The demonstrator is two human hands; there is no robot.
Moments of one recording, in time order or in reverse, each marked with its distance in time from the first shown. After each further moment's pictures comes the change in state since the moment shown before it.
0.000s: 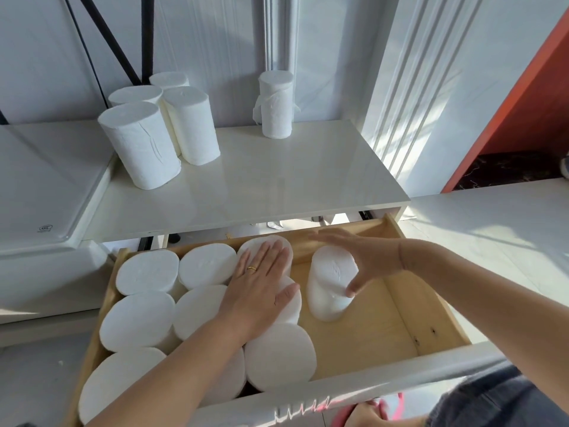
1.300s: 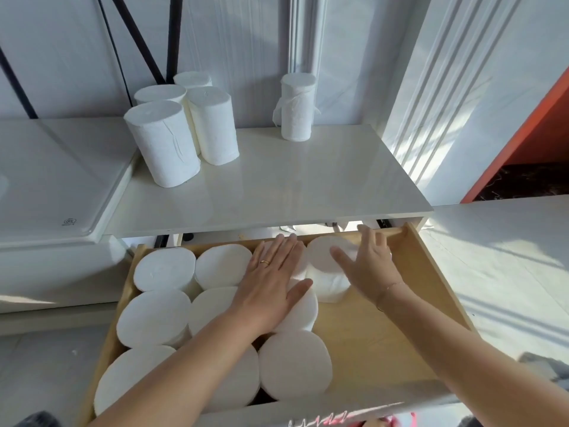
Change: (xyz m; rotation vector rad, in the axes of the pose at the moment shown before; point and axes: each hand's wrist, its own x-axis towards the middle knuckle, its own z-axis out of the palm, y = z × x) left_hand 0.010 -0.008 -0.007 -0.051 0.106 0.032; right_hand 0.017 -0.057 0.042 0.351 0.739 0.452
